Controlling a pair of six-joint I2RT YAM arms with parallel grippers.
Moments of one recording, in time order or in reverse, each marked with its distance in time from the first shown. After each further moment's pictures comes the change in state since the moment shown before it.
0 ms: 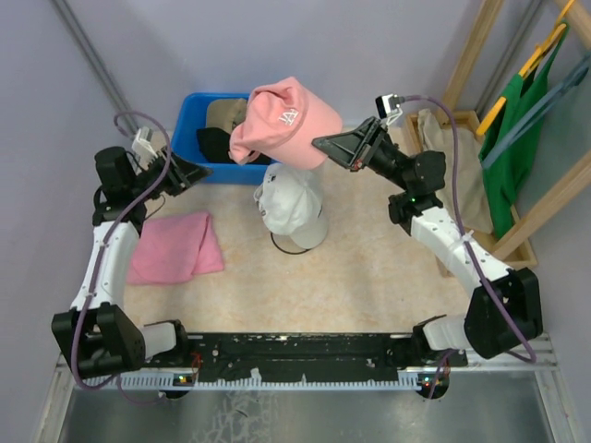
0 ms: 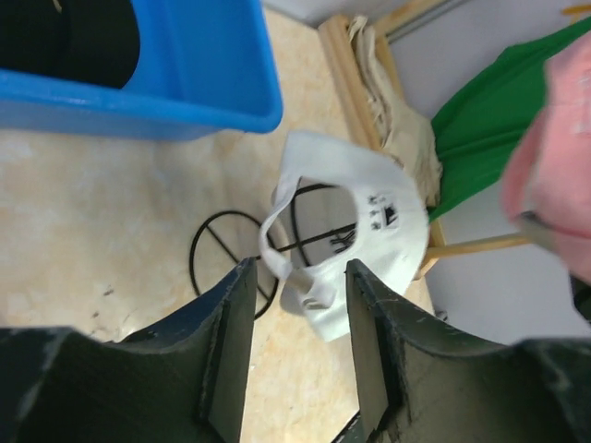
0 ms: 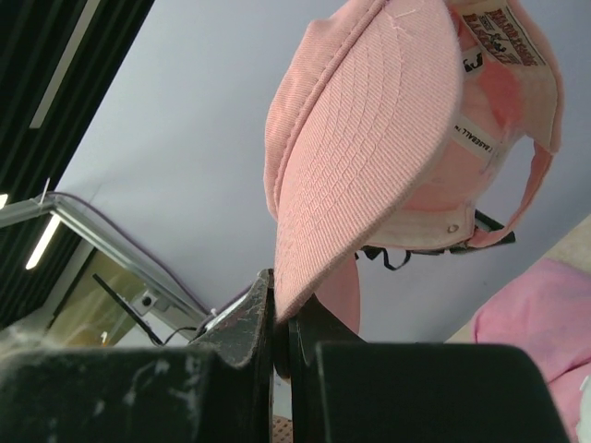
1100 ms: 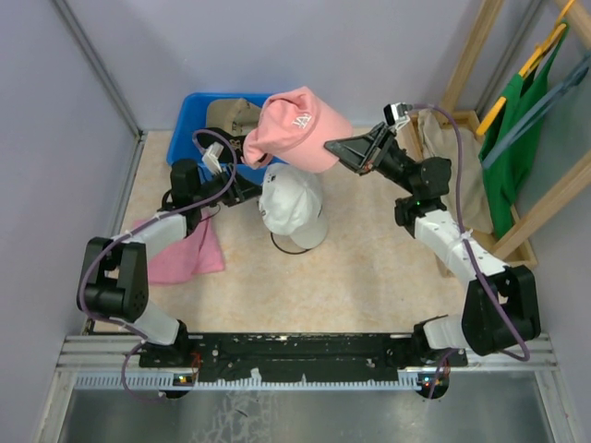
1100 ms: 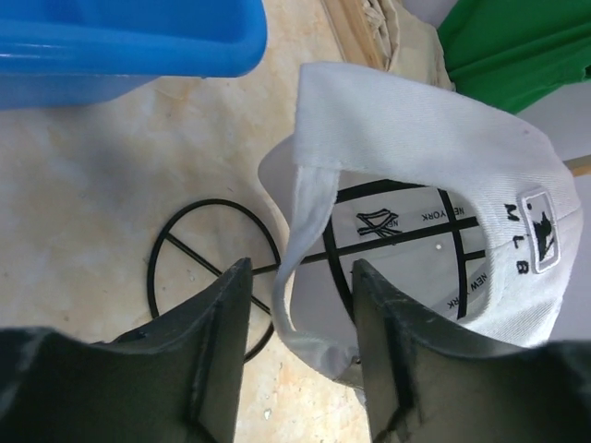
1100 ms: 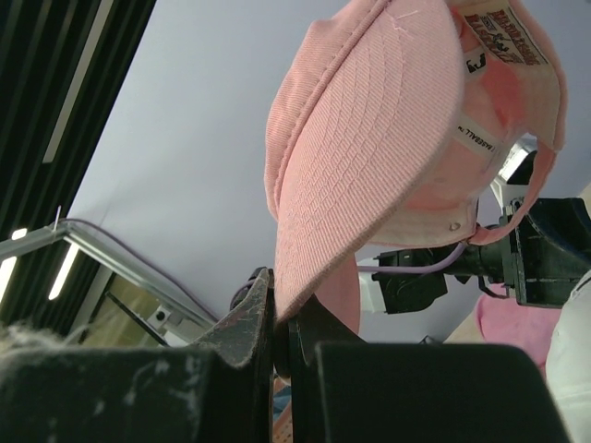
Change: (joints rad) left arm -0.319 0.342 -0.203 0.507 -0.077 -0.027; right arm -0.080 0.017 -0.079 0.097 -0.041 0.126
